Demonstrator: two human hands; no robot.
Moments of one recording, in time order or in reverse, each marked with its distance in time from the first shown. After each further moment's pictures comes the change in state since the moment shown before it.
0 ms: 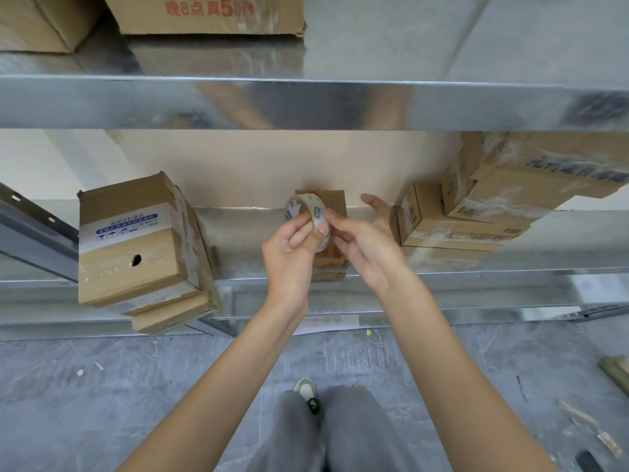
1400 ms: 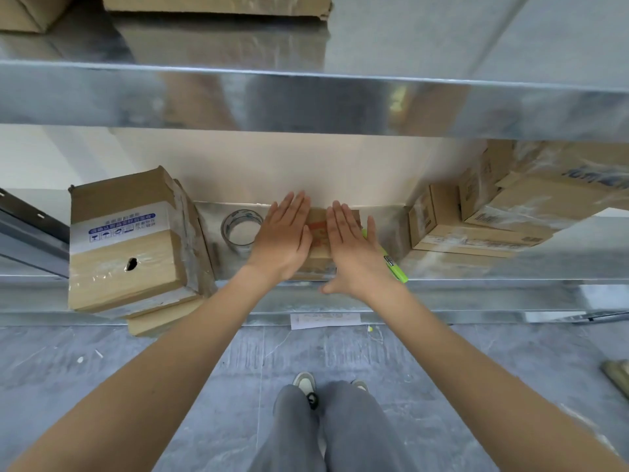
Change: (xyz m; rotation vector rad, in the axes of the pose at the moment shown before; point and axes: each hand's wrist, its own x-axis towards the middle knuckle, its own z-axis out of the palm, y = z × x) left_hand 0.108 -0.050 -0.053 1.501 -0.407 0.524; right_hand 0.053 0.053 -0.035 -2.159 -0.266 -0.486
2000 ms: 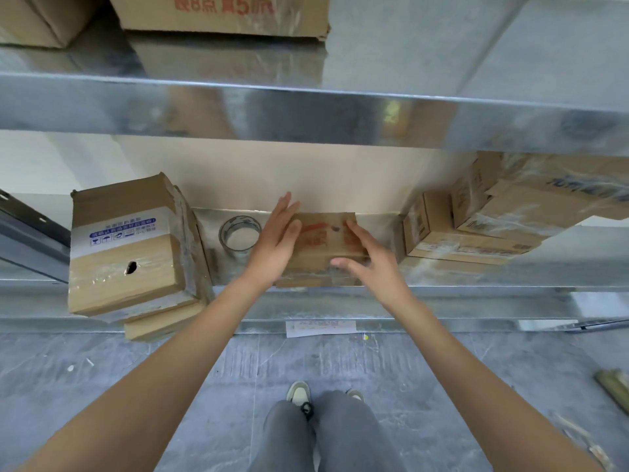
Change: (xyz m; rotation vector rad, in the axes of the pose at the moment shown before) left_hand -0.007 -0.001 -0.003 -0.830 0.129 -0.169; right_hand -0.018 0.038 0.014 0.995 0.201 0.154
